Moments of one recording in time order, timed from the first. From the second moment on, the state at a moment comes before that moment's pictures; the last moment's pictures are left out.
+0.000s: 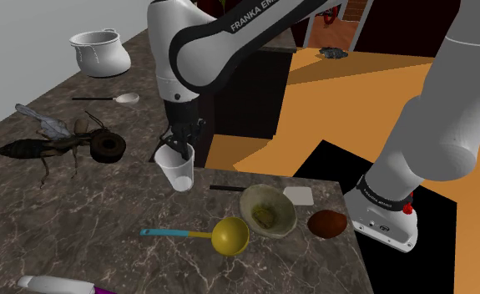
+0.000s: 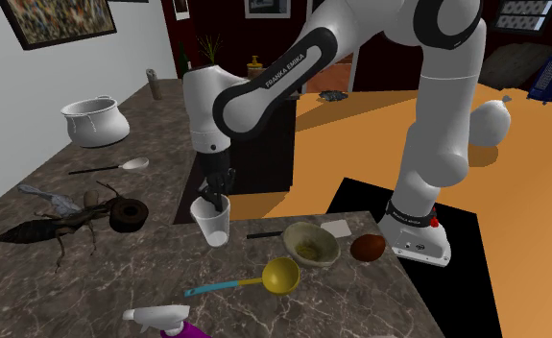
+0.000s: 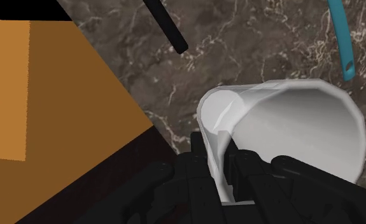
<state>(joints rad) 0.21 0.16 0.37 -2.07 0.10 2.20 0.48</state>
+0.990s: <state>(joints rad) 0.20 0.11 0.37 -2.01 0.12 2.10 0.48</state>
